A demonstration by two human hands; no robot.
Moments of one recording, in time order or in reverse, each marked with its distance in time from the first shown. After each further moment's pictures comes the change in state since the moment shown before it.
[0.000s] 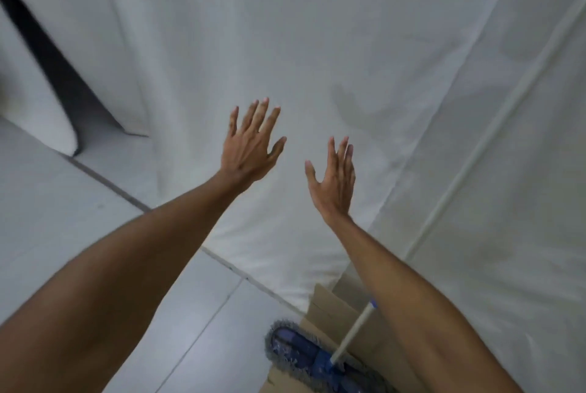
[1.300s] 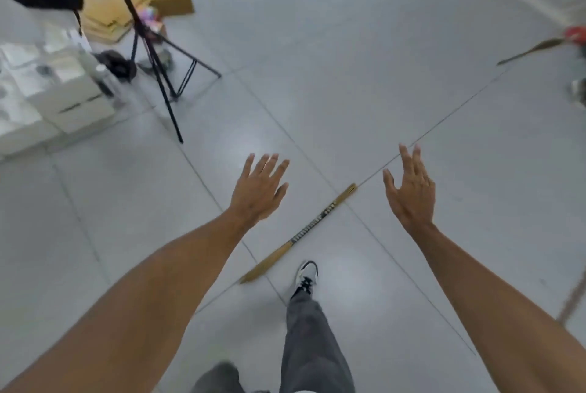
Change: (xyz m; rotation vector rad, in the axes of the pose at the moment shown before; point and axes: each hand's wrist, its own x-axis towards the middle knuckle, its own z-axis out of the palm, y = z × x) left_hand -0.874 -0.567 -0.156 0.351 -0.206 -1.832; right_hand -0.603 -0.791 0.526 0.284 -1.180 -1.435
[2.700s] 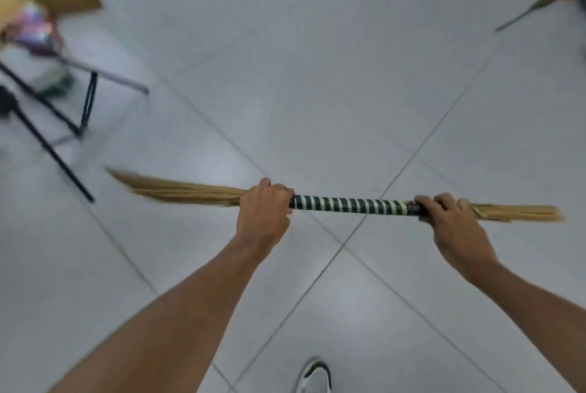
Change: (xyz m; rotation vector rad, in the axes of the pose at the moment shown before) left_hand 0.327 -0.002 0.233 -0.086 -0.098 0.024; right_hand 0.225 0.184 0.248 -0.320 -0.100 -0.069
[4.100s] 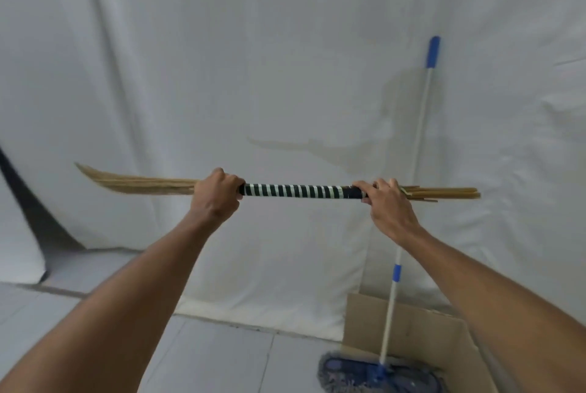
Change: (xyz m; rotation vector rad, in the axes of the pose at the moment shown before) left_hand -0.792 0.492 -0.469 -0.290 0.158 2.049; right_hand -1.062 -0.298 -0.583 -0.525 0.549 1.858
